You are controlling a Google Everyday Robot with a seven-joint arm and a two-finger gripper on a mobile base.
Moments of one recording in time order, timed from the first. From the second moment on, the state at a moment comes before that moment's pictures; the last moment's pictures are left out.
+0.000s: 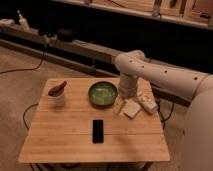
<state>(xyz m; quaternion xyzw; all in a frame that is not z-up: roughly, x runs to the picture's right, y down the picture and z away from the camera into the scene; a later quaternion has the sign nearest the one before) 0.142 0.104 0.734 -0.20 -0.39 -0.80 0.41</state>
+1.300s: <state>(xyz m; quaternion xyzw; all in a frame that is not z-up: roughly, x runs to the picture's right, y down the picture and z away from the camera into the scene) 0.254 -0.032 0.849 -0.17 -0.27 -0.75 0.59</state>
